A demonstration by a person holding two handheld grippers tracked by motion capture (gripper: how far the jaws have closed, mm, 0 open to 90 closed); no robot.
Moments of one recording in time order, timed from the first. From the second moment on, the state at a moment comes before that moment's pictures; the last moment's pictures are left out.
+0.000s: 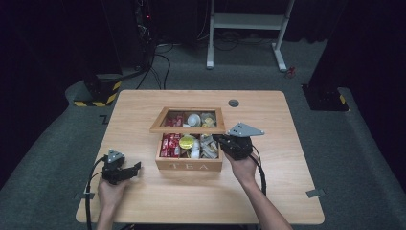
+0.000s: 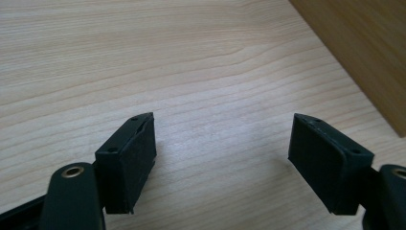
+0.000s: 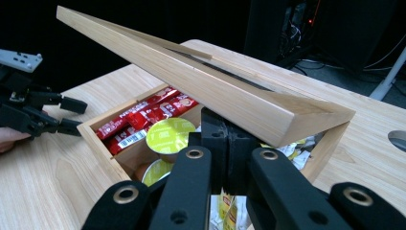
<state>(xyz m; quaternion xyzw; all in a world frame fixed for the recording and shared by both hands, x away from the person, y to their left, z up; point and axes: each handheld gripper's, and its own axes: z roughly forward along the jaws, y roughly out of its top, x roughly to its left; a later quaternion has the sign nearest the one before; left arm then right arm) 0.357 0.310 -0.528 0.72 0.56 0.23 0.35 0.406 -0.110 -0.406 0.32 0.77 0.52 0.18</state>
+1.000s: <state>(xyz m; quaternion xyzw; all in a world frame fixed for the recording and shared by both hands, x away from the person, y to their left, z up) 0.351 0.287 -0.478 0.71 0.49 0.18 0.46 0.429 -0.111 -0.385 0.33 0.76 0.54 0.15</state>
